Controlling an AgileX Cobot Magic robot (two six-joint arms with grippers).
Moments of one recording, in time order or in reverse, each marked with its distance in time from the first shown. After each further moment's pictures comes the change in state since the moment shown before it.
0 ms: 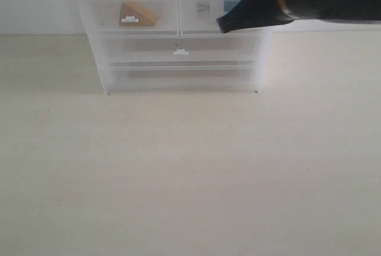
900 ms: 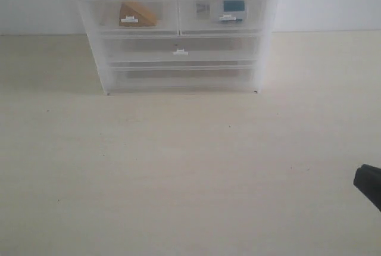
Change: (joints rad) left arm 0.000 0.000 0.000 0.000 0.000 0.000; right arm 0.000 -1.347 1.042 1.277 -0.257 -1.053
